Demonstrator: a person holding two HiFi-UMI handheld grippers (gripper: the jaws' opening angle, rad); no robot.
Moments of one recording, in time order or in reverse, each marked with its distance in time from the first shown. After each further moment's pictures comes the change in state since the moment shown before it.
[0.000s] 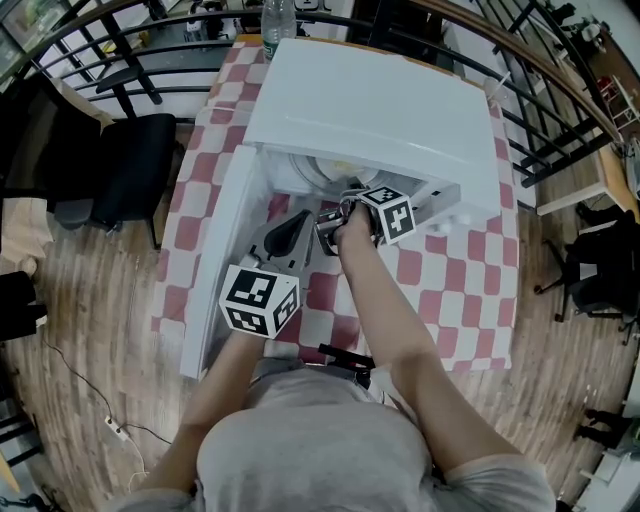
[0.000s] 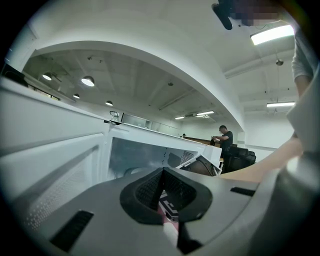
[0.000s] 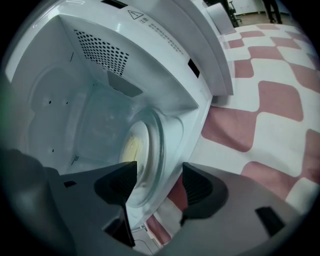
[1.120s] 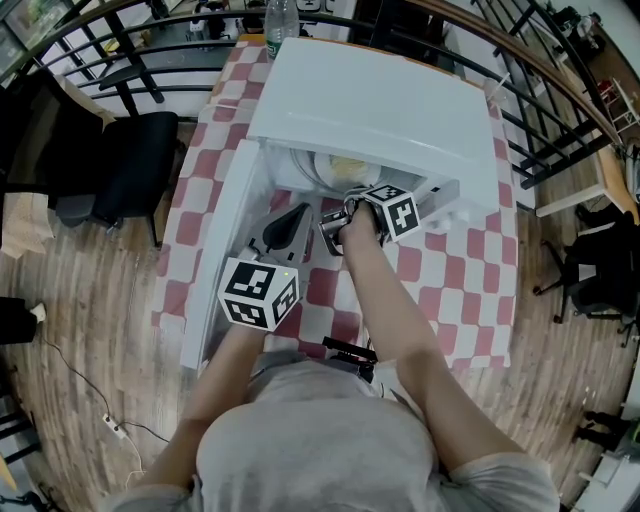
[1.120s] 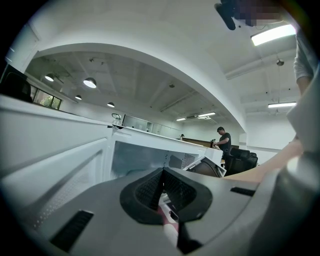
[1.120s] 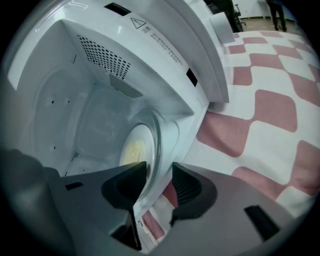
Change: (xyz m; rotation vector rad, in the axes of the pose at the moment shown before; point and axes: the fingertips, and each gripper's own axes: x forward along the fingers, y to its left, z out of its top) left arm -0.006 0.001 0.006 -0.005 -0.019 0.016; right arm -0.012 -0.006 0.002 -0.034 0.022 -0.025
